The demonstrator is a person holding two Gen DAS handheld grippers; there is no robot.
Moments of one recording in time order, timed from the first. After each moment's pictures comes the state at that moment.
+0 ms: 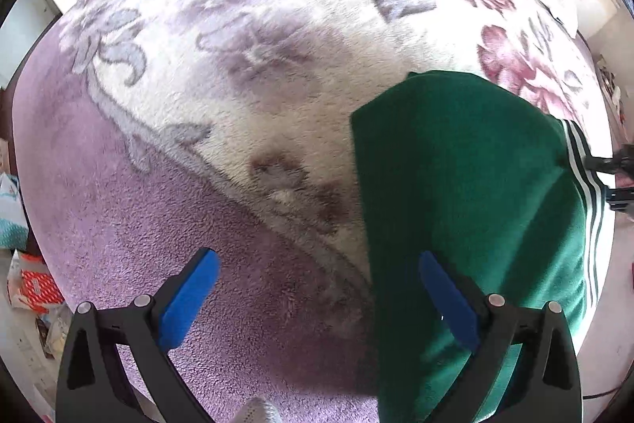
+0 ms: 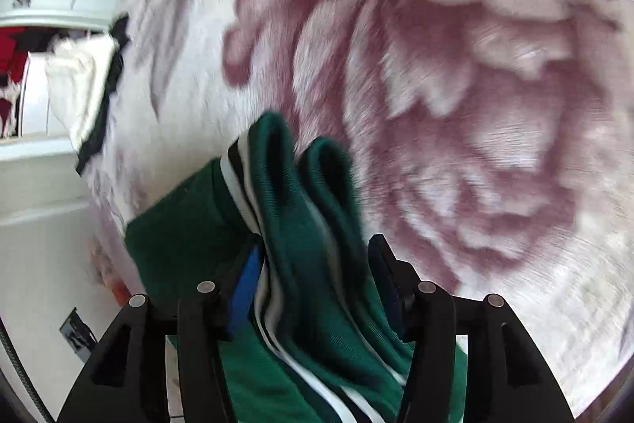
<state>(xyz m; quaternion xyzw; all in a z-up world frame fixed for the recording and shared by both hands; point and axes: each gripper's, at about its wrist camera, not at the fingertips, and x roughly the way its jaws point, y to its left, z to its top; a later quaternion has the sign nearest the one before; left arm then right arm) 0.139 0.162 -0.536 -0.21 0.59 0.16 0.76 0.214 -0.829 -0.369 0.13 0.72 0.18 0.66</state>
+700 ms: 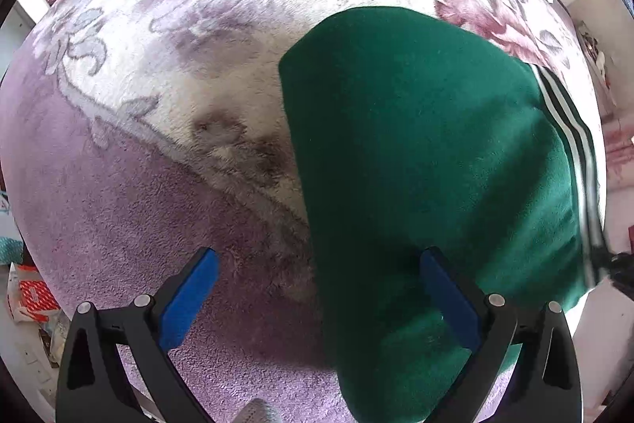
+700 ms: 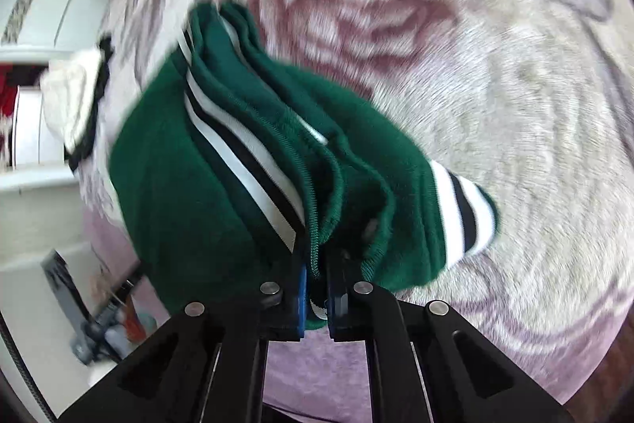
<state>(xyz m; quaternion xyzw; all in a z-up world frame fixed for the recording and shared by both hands) 0.140 0.114 -0.540 -0.19 0.62 0.11 0.76 0.064 -0.874 -0.337 0.20 0.71 0.10 0.67</state>
